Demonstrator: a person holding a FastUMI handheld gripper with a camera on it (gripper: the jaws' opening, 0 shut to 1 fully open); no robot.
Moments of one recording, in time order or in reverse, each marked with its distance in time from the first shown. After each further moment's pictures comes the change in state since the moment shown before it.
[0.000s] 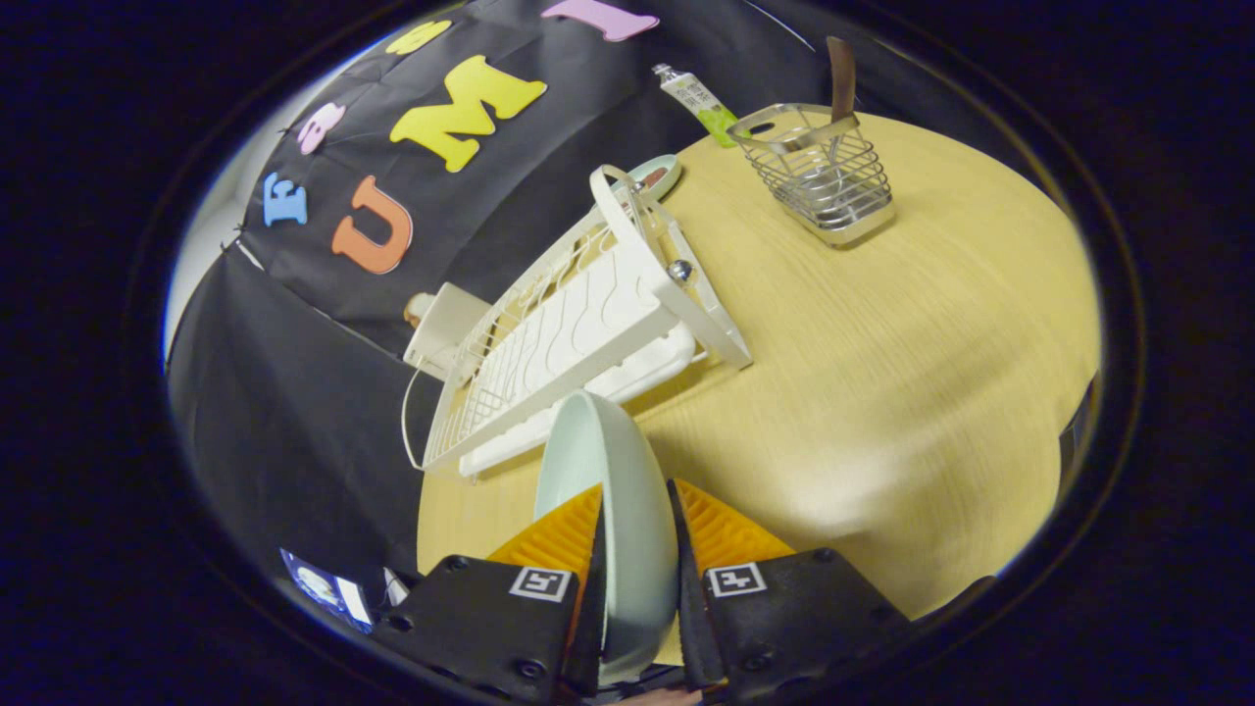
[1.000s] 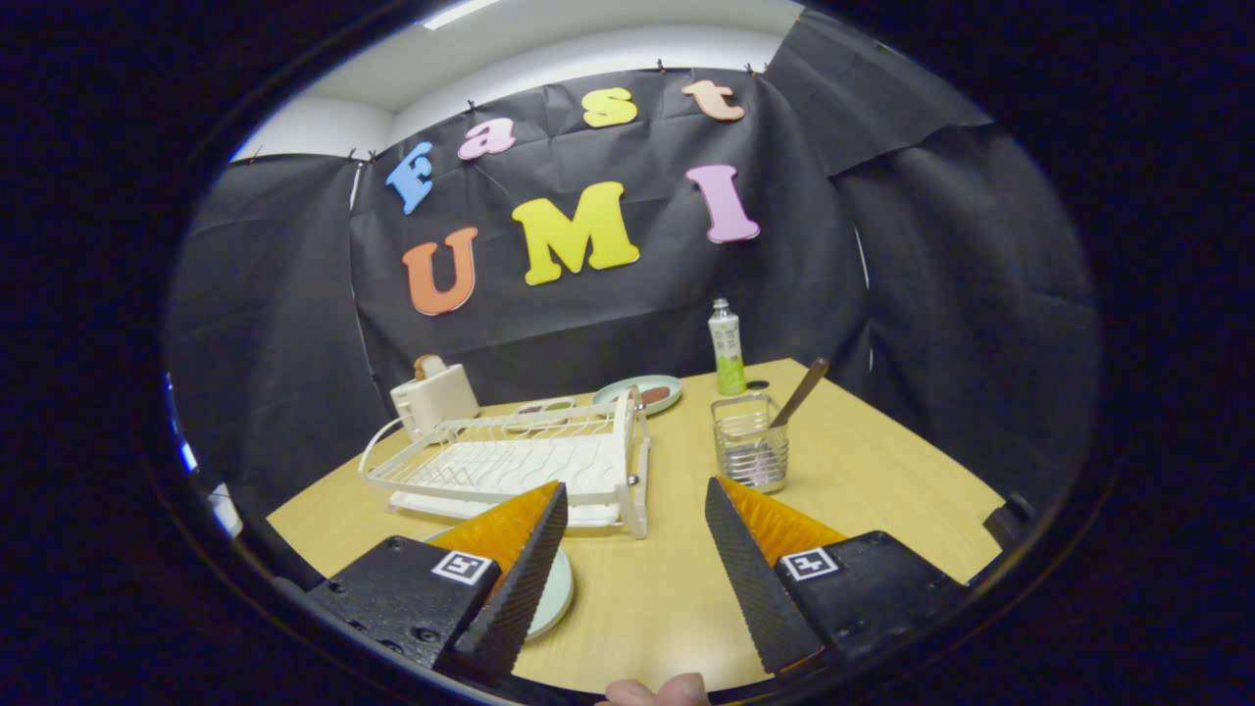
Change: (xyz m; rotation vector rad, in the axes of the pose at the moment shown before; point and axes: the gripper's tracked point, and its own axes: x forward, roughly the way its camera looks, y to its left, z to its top) arm -0.131 -0.020 0.070 -0.559 -0.690 -0.222
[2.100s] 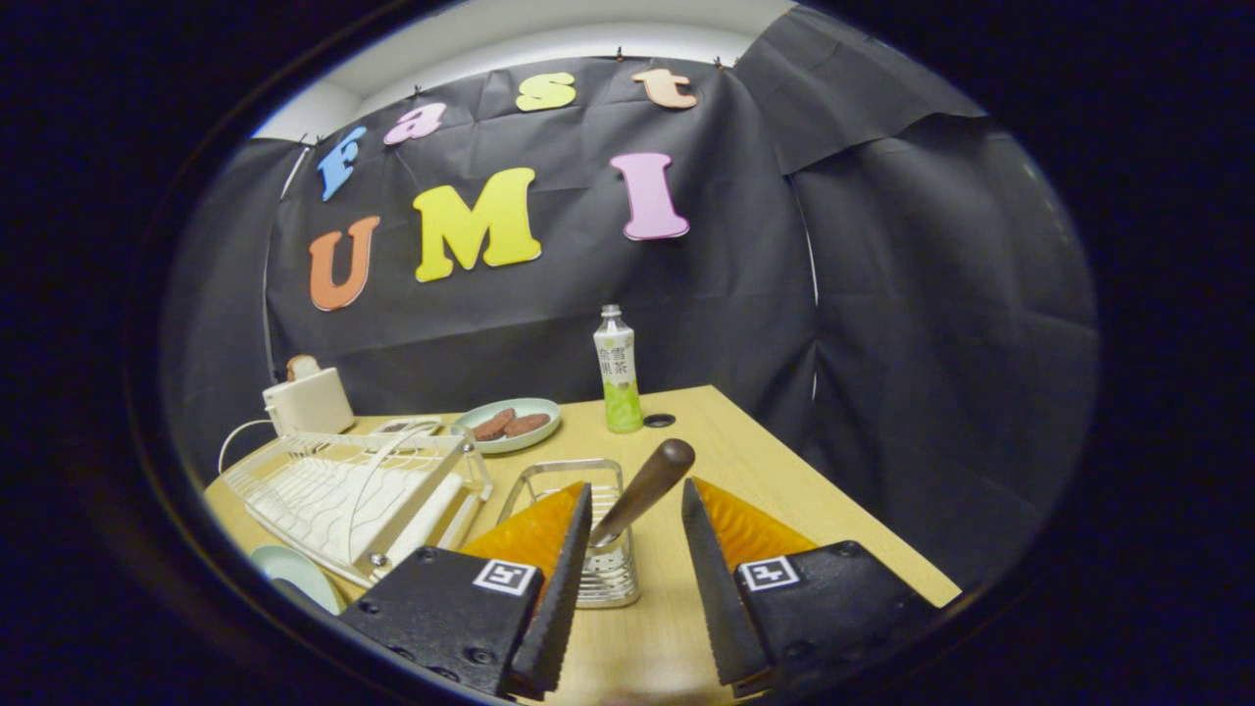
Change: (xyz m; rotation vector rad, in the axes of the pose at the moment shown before) arm 0.163 -0.132 0.024 0.019 0.027 -0.124
